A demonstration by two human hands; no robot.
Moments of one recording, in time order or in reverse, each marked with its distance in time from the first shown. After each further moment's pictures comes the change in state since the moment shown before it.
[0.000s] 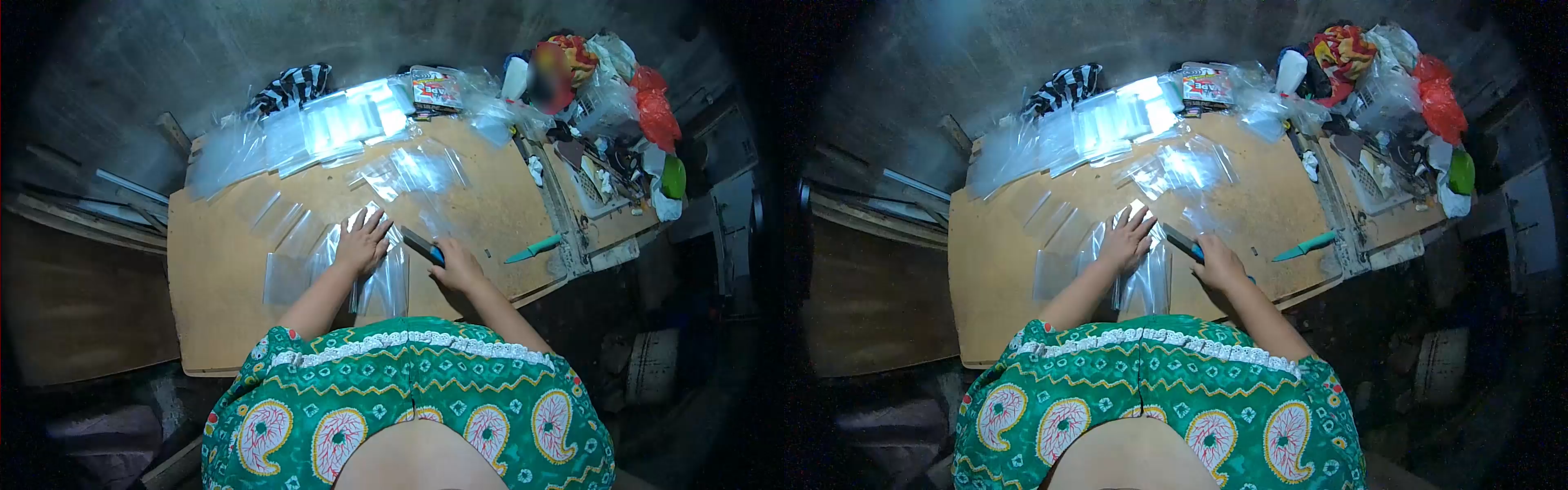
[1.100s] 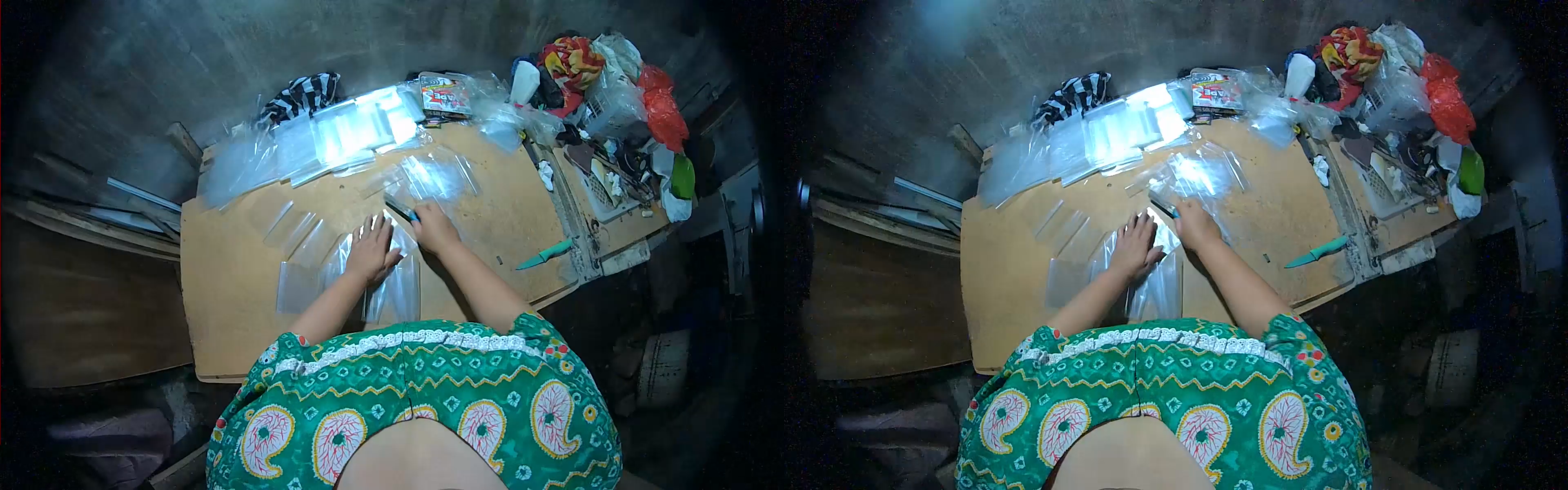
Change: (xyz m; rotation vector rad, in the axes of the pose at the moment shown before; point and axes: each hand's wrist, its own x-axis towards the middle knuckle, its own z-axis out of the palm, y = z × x) left_hand 0.000 -0.006 0.006 -0.114 0.074 -0.071; right_hand 0.098 -0.018 0.027 -0.008 0.079 -0.018
